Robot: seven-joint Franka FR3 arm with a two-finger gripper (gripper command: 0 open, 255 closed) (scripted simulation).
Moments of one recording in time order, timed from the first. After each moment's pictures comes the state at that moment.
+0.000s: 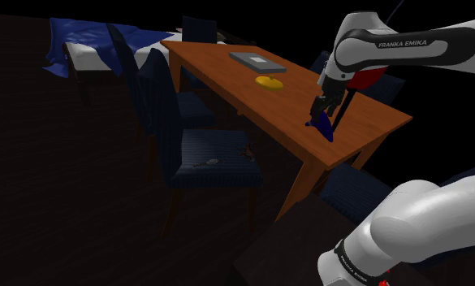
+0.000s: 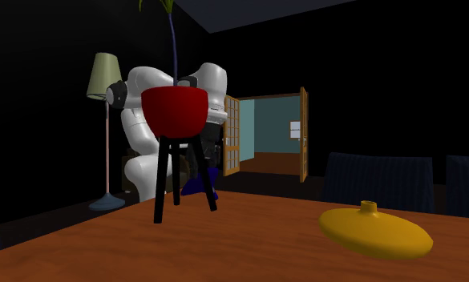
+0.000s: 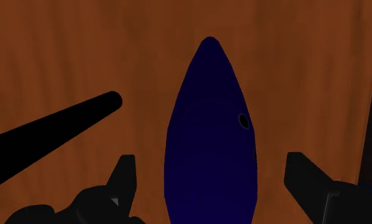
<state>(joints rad) -0.13 -0.50 -0.32 -2.37 -0.30 1.85 -0.18</state>
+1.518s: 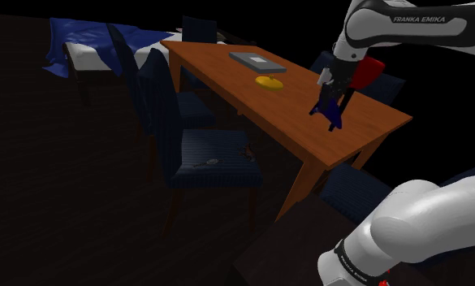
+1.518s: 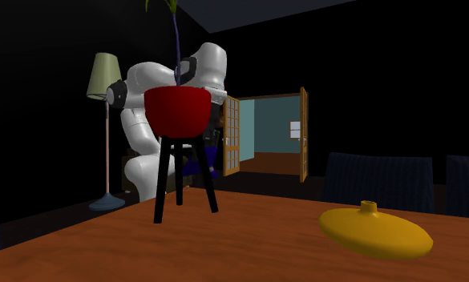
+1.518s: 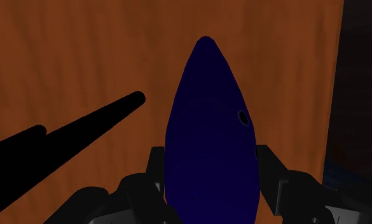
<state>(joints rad) -0.12 -0.51 -0.30 -2.22 -0.28 1.70 -0.20</state>
